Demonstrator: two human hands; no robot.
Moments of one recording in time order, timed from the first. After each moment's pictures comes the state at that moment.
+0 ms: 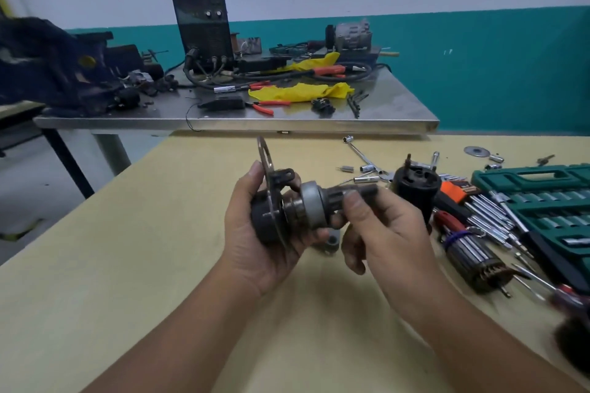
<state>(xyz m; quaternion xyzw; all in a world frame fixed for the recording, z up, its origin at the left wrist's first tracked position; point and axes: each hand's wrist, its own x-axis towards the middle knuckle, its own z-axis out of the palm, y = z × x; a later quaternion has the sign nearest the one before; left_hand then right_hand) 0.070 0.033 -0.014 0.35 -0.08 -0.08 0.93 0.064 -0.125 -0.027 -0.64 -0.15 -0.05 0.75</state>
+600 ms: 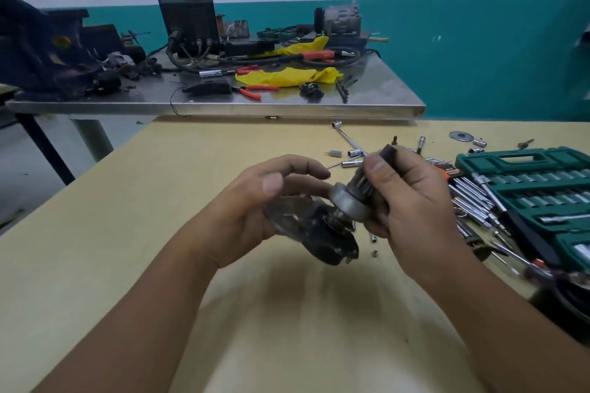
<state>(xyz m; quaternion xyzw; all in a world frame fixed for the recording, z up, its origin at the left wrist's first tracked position) 0.074 0.060 -0.004 0.59 -0.25 -0.17 0.75 0.073 -0.151 -0.016 -0.61 -0.17 -0.09 0.77</state>
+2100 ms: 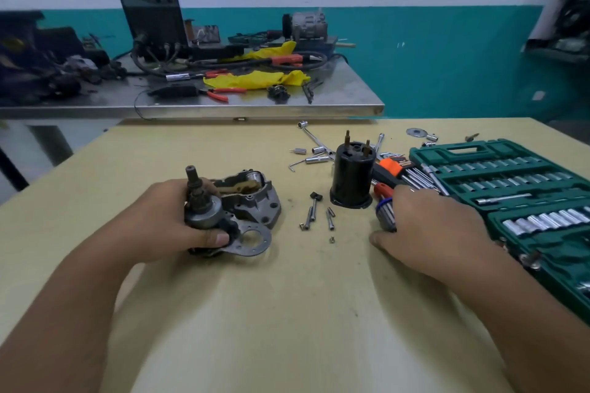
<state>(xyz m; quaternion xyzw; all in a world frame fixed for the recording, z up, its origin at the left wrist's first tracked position) 0.080 0.117 -0.026 0.94 -0.11 0.03 0.33 0.052 -0.234 -0.016 -1.00 0.04 -0.04 -0.03</state>
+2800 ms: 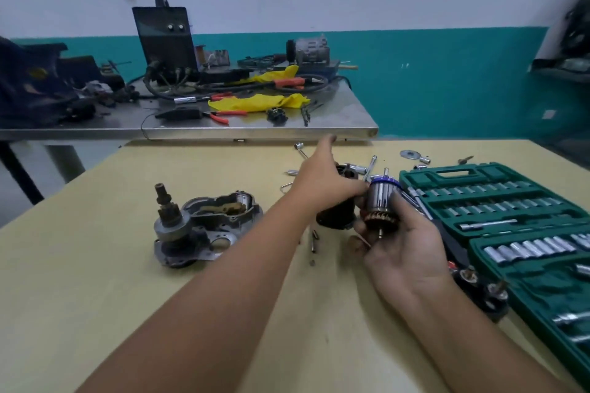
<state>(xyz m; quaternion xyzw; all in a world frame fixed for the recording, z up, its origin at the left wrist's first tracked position) 0.159 -0.114 -0.001 0.87 -0.09 0.06 0.48 0.066 -0.225 -0.036 -0.35 0.07 0.01 0.94</state>
